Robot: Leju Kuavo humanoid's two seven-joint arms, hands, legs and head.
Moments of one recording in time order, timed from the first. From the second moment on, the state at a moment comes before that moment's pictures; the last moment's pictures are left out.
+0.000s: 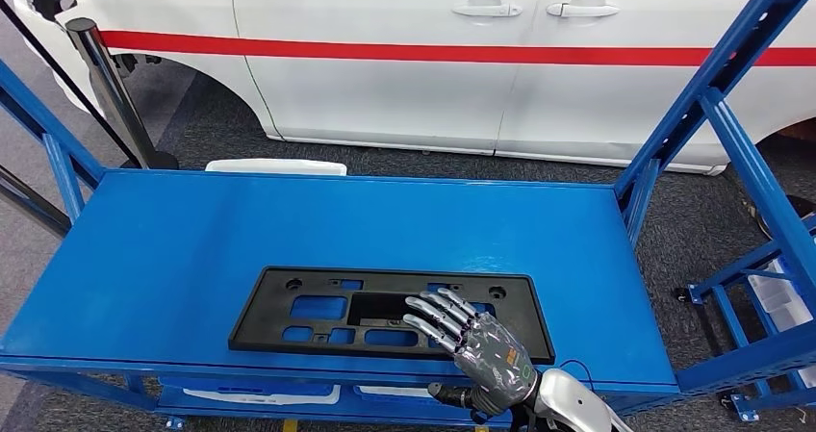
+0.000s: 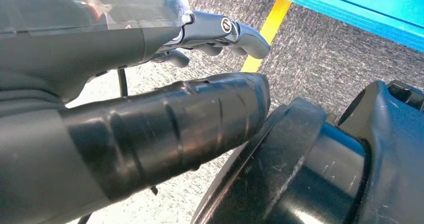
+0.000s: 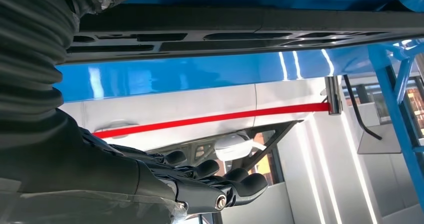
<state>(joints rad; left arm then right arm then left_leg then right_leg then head) -0.02 -0.09 0.63 -0.20 -1.42 0.13 -0.30 -0.22 -0.35 0.83 -1.56 0.80 -0.37 -0.34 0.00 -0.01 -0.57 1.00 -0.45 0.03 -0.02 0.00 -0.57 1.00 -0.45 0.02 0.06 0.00</state>
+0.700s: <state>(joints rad) -0.02 -0.09 0.63 -0.20 -1.42 0.14 -0.29 -0.21 -0.39 0.79 -1.54 1.03 -0.41 -0.10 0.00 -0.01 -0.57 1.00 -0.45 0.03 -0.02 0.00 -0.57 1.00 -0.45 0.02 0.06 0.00</state>
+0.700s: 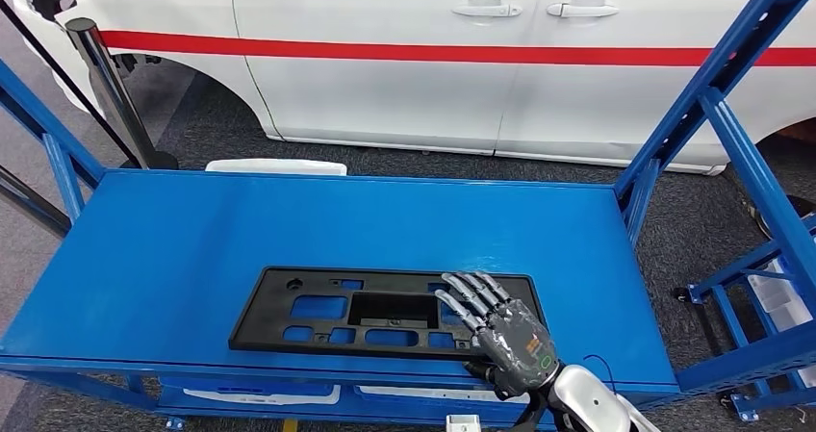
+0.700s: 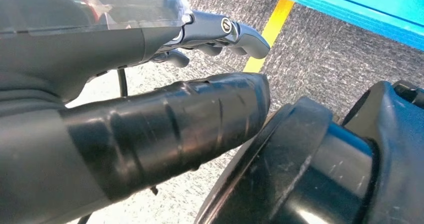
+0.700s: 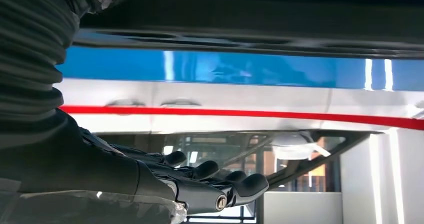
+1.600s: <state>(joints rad) -0.02 -0.09 0.64 -0.20 -1.42 0.15 -0.29 -0.18 -0.40 0.72 -1.54 1.05 -0.42 -0.11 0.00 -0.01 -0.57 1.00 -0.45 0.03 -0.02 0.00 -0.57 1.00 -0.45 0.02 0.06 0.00</state>
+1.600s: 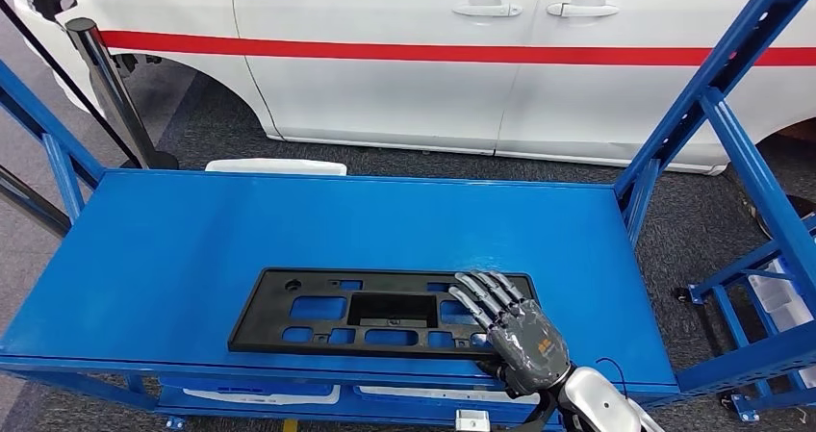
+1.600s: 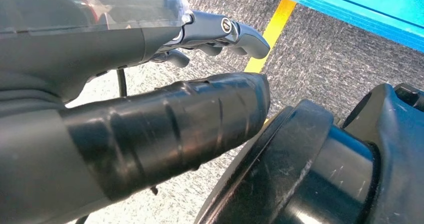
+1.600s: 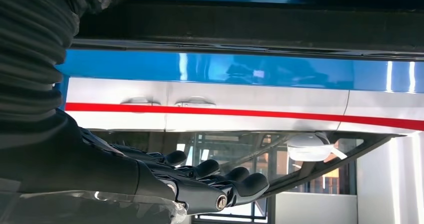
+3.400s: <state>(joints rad) -0.02 -0.09 0.64 -0.20 -1.42 0.12 -0.31 -0.42 -0.12 0.74 -1.07 1.23 -0.50 -0.02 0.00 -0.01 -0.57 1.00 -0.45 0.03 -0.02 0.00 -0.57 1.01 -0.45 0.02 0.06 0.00</state>
